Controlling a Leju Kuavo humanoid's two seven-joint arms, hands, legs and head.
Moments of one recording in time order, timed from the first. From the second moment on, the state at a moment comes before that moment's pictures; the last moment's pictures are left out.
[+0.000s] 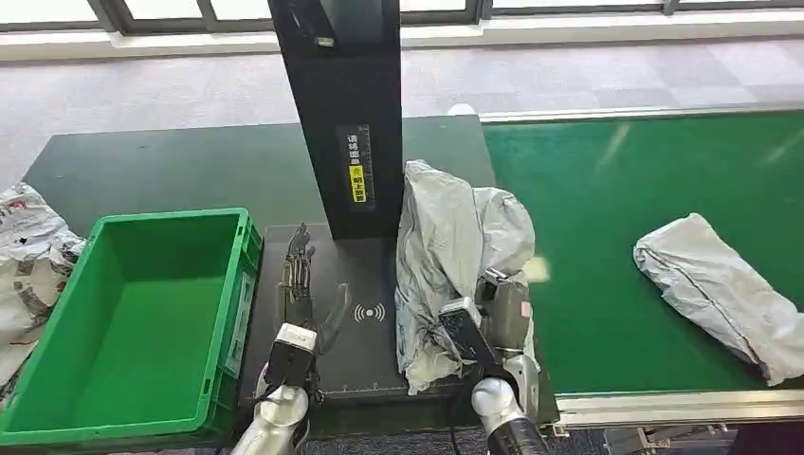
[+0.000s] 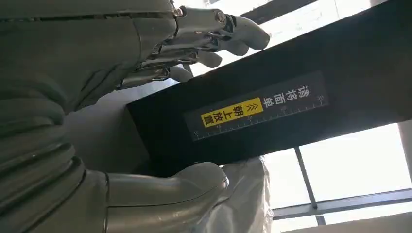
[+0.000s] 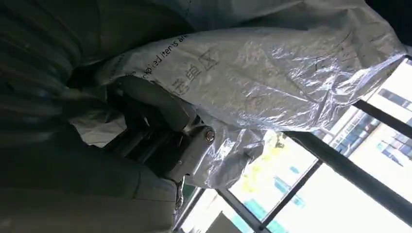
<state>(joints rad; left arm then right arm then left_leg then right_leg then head) -0.13 -0.29 -0.22 -1.14 -0.23 0.37 -0.68 -0.24 0.30 0.09 -0.88 0.76 -0.67 -0.68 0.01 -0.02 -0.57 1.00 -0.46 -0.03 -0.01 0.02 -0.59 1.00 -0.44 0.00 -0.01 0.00</state>
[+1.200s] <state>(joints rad) -0.13 -0.29 -0.22 -1.14 -0.22 0.37 -0.68 -0.28 0.29 0.32 -0.81 0.68 -0.36 -0.70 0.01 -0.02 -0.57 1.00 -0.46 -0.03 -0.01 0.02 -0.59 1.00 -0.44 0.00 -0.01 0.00</state>
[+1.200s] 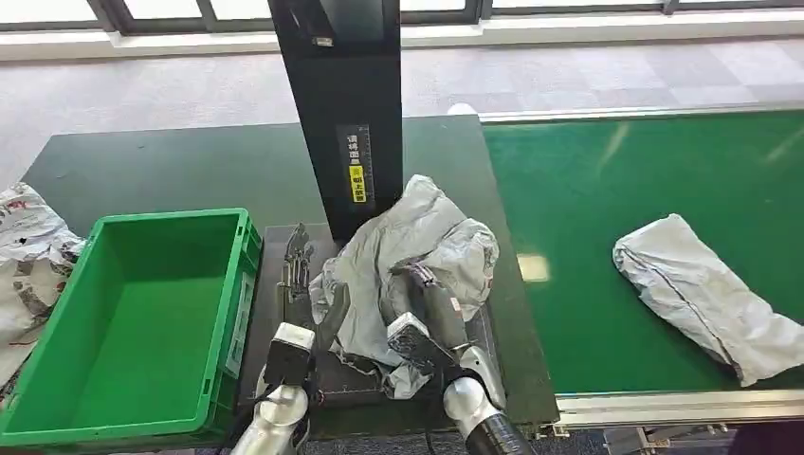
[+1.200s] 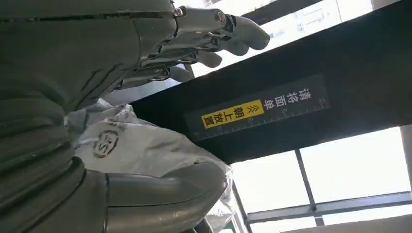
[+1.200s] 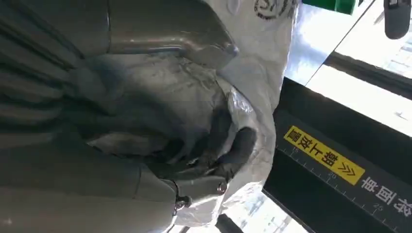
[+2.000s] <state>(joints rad) -0.13 -0.29 -0.22 -1.14 -0.23 0.36 -0.68 -0.23 0.29 0.32 -0.95 0.64 -0.42 -0.70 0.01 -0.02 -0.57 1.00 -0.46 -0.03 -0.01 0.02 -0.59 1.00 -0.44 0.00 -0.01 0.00</state>
